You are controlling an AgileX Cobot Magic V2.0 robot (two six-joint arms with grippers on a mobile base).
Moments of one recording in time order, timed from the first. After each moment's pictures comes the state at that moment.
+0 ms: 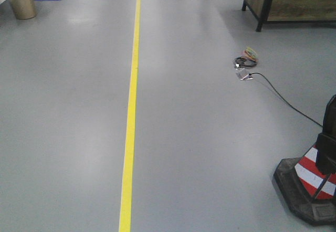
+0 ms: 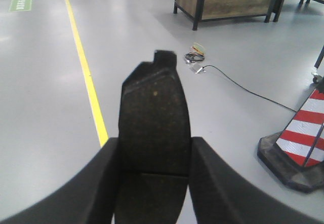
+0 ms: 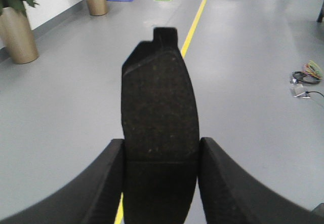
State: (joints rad) left arm -0.57 0.32 -0.61 0.42 0.74 -0.46; right arm 0.45 0.52 -0.59 -0.29 0.48 0.34
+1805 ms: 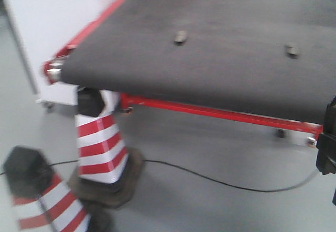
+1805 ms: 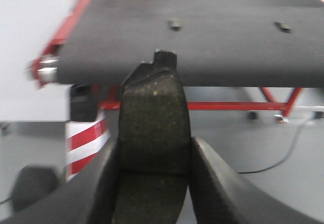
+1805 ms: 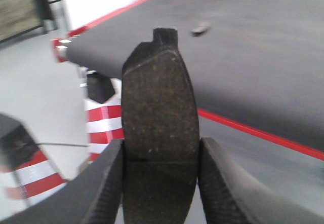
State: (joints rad) left arm -0.57 0.32 -0.61 0.42 0.74 -0.46; right arm 0.45 0.52 -0.59 -0.29 0.48 0.34
